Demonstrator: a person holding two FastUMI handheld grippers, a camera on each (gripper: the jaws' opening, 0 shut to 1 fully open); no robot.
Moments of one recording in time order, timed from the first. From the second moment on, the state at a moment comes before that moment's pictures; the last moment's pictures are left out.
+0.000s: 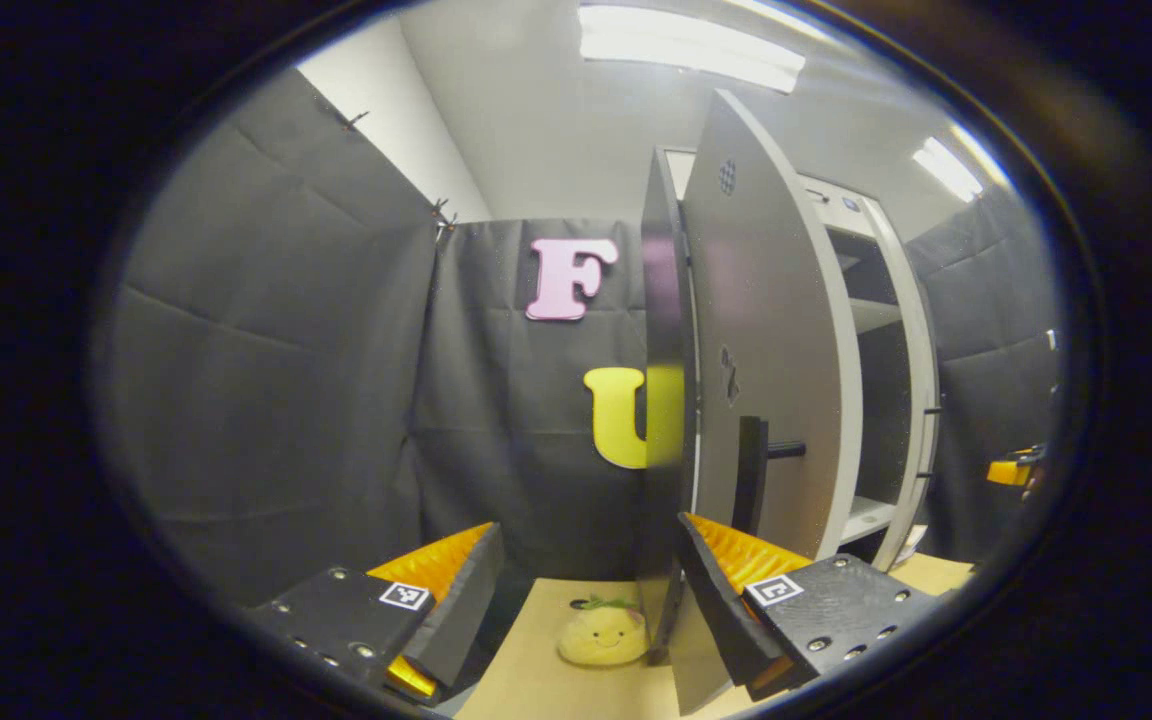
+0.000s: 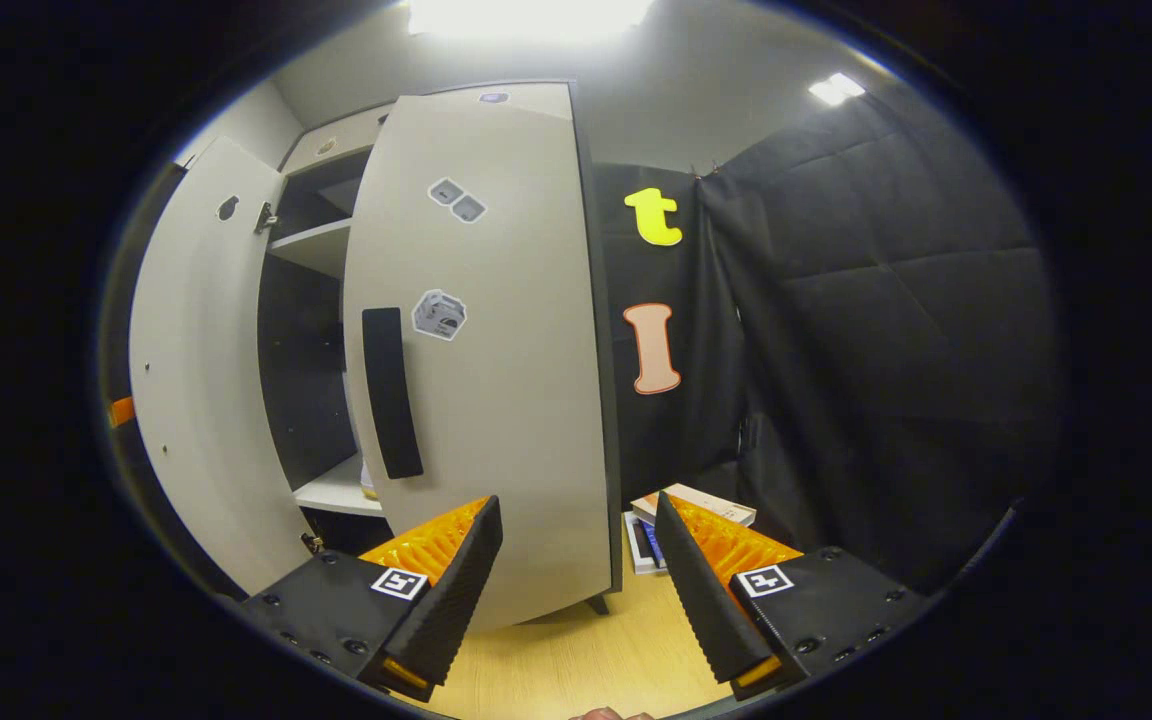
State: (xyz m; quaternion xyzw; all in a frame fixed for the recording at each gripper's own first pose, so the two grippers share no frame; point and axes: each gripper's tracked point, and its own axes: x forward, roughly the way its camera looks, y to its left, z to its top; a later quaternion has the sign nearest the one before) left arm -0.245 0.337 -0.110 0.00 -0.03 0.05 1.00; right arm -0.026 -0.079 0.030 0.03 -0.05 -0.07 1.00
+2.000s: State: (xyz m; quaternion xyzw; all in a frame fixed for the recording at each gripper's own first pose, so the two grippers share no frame) left arm -0.228 0.087 -0.119 -0.07 -0.01 0.11 0.99; right arm 0.014 -0.116 0.044 -0.02 -0.02 0.17 0.99
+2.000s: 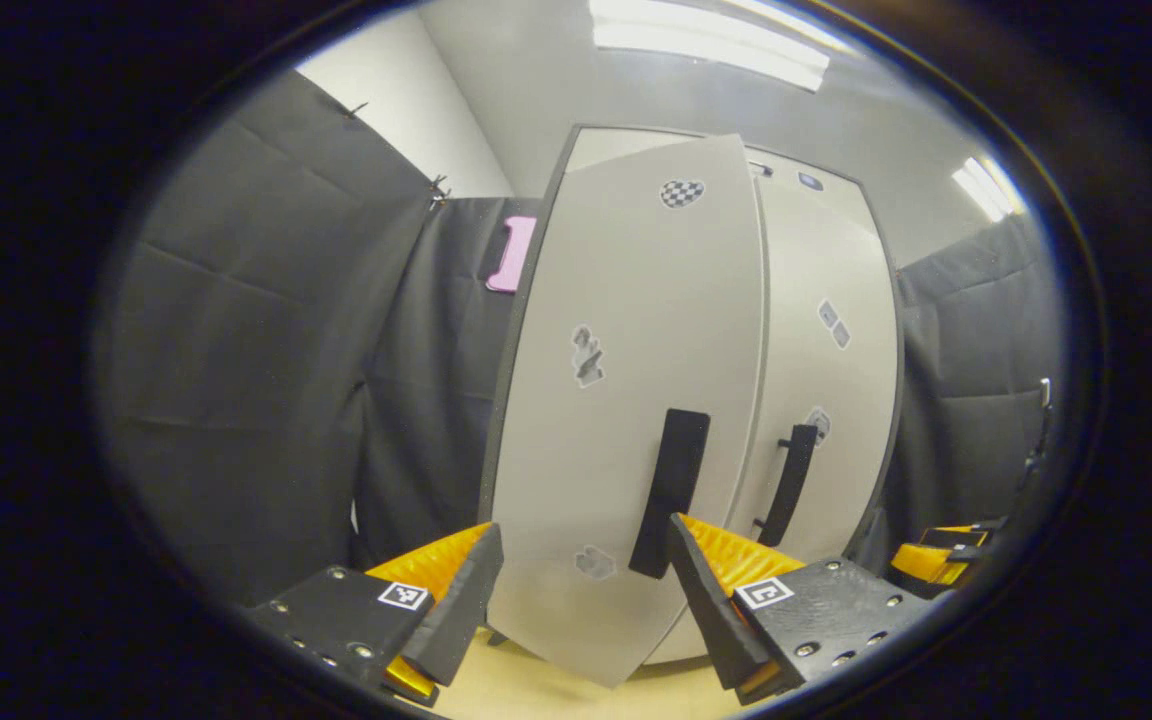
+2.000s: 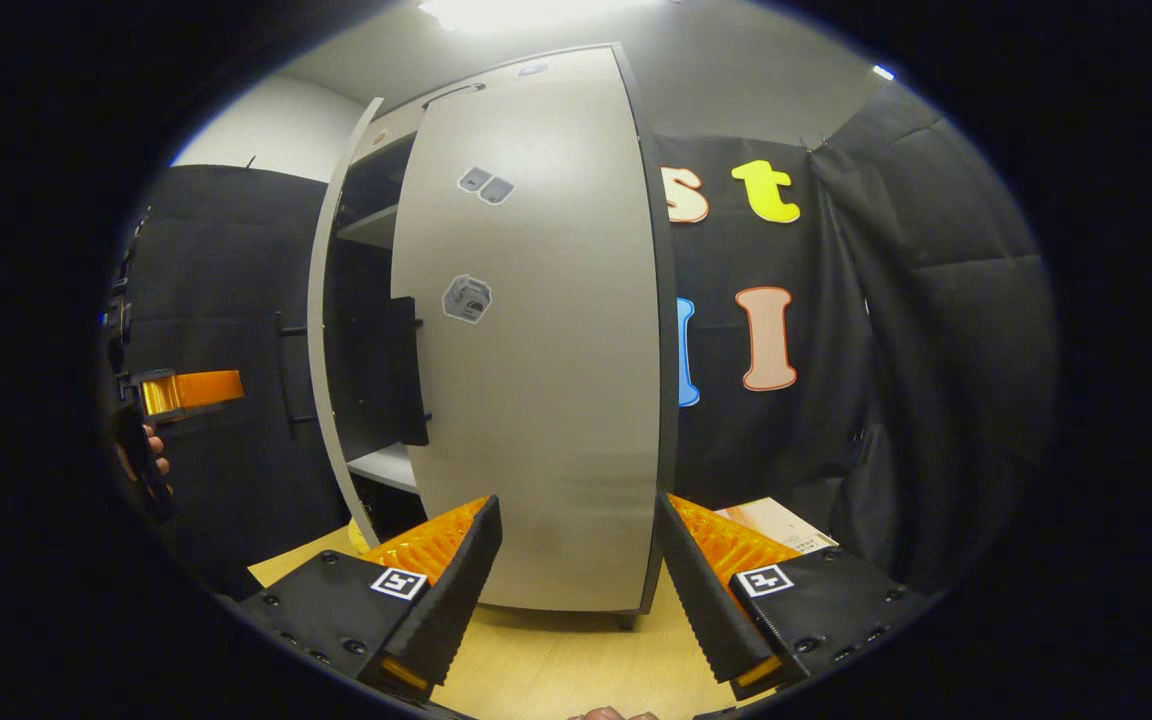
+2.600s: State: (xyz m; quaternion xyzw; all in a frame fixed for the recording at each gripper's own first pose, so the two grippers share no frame) left arm -0.288 0.115 -0.099 0.02 0.01 0.10 0.99; right arm 0.000 -0.132 0.080 -0.01 -0.05 0.07 1.00
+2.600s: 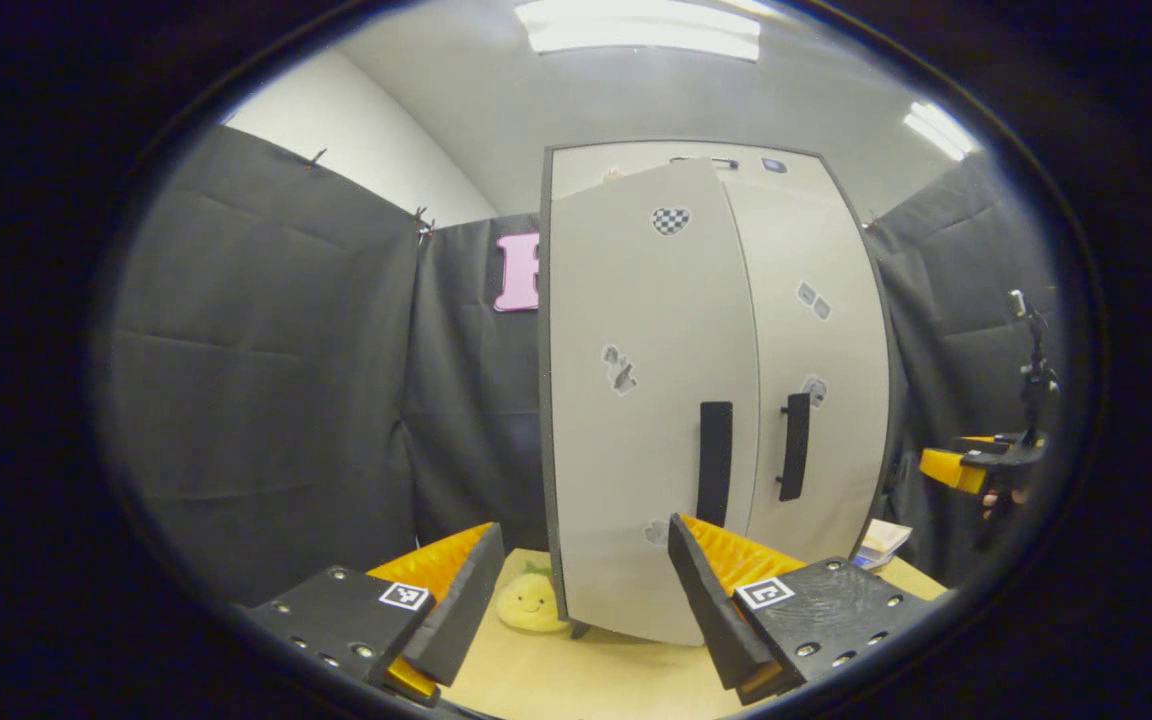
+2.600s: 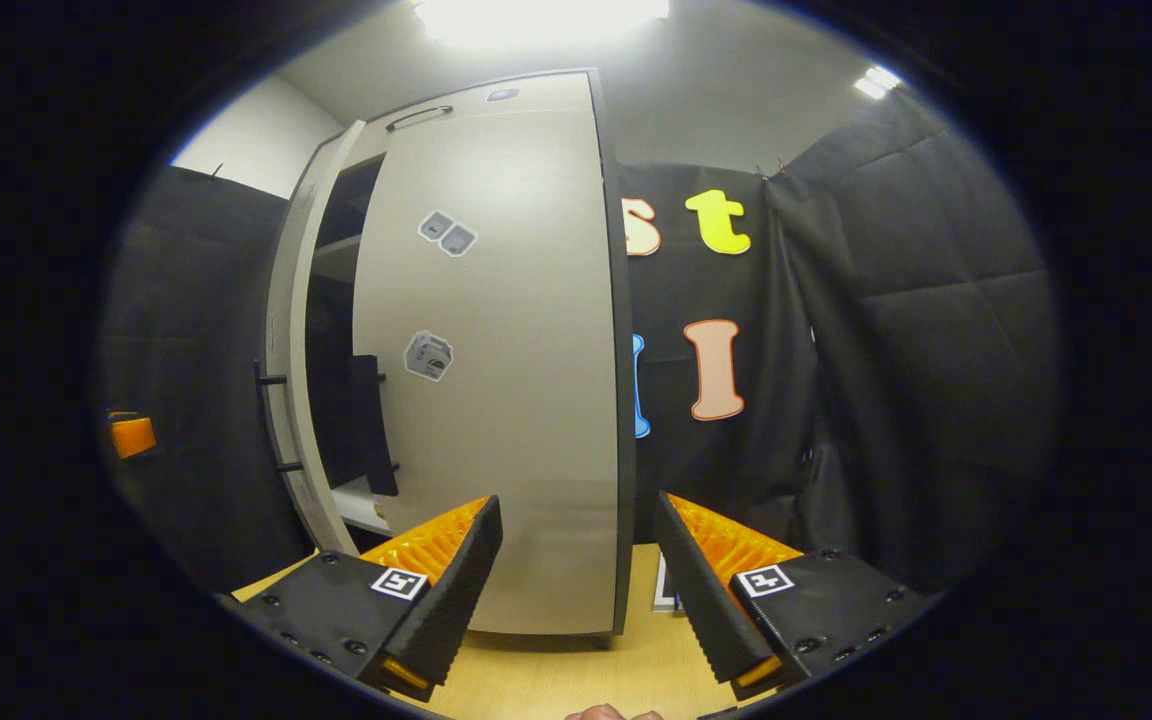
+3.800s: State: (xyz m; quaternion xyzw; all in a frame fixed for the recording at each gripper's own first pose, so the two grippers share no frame) left arm -0.345 0.147 -0.176 0.00 0.06 0.04 1.00; right arm -0.042 -0.092 0.041 -0.02 -0.03 0.03 1.00
